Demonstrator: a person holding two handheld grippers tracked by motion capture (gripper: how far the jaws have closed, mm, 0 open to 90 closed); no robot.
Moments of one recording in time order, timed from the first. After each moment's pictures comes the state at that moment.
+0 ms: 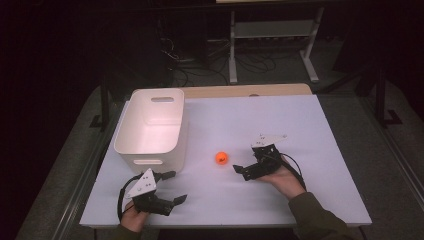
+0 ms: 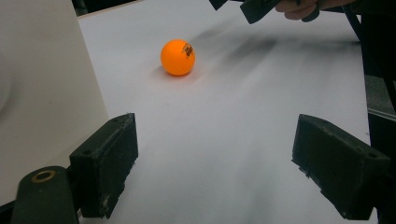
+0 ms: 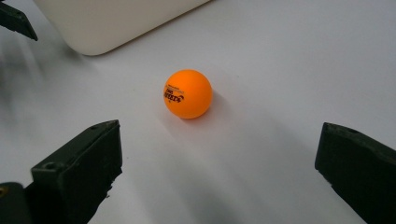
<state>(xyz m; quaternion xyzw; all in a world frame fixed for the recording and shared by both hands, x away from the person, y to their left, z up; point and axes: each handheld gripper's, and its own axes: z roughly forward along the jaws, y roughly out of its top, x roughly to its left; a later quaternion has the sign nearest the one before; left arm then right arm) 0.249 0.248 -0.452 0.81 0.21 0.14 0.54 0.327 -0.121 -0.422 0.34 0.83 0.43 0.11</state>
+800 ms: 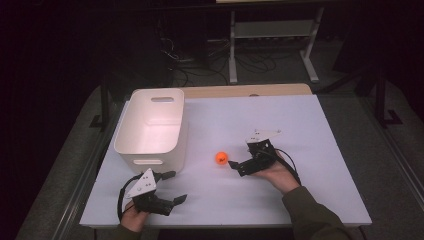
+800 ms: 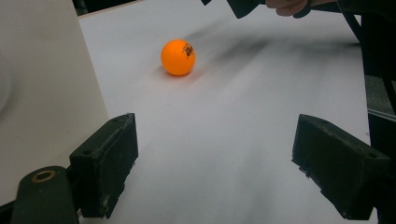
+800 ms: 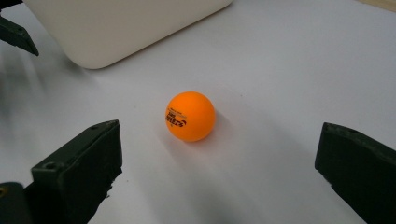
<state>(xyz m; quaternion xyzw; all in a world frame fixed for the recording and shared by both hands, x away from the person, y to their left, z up) 0.249 0.248 -0.452 0.81 0.21 0.14 0.54 0.338 -0.108 -0.415 0.33 0.83 0.44 0.11</state>
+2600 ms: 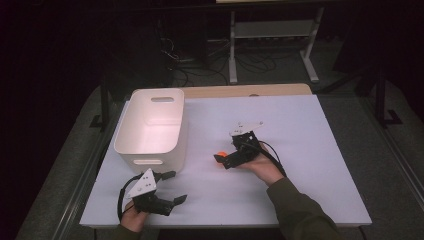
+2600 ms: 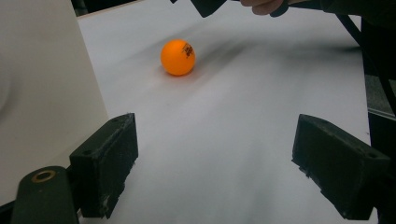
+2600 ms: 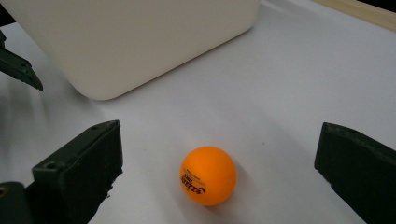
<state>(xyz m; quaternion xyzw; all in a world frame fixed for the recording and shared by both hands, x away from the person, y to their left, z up) 0.248 0.248 -0.451 0.81 0.21 0.14 0.54 0.359 -0.070 -0.408 0.31 0.83 0.44 0.11</state>
